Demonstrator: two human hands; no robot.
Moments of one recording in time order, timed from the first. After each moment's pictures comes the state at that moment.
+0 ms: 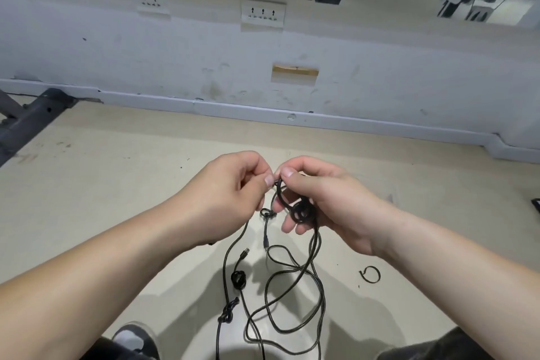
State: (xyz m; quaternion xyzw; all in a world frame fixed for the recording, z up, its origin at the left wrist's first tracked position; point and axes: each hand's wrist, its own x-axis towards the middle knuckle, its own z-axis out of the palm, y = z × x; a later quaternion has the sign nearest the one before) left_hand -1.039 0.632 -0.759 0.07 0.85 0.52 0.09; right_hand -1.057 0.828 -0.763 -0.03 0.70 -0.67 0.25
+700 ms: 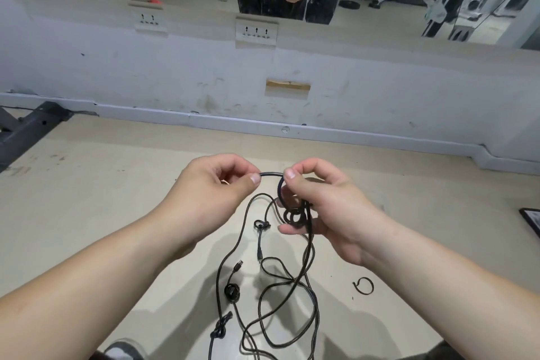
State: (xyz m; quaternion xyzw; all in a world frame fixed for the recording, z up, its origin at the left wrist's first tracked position) left_hand -1.044 0.634 -0.756 -0.03 0.79 0.61 0.03; right_hand -1.050 0.831 -0.756 0.04 0.65 -0.74 0.16
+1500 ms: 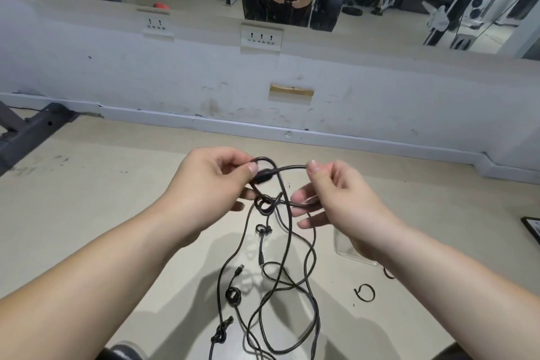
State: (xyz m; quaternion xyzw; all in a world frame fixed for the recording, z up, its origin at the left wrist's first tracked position) left_hand -1.056 0.631 -0.746 -0.07 0.77 0.63 0.02; right_hand -1.061 0.836 -0.754 0.05 0.76 -0.64 0.10
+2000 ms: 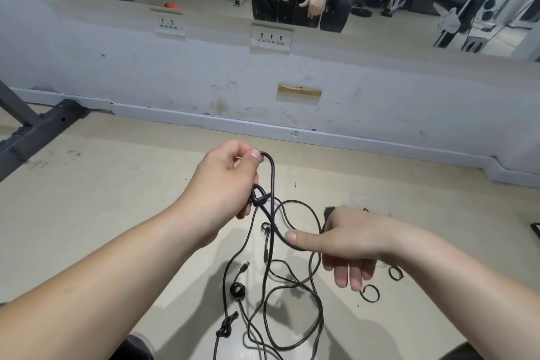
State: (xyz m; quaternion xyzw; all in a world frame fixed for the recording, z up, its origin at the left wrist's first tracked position) left_hand -1.051 0.635 -0.748 -0.09 0.76 0.64 0.00; right_hand -1.054 0.851 -0.752 0.01 0.88 -0.20 0.43
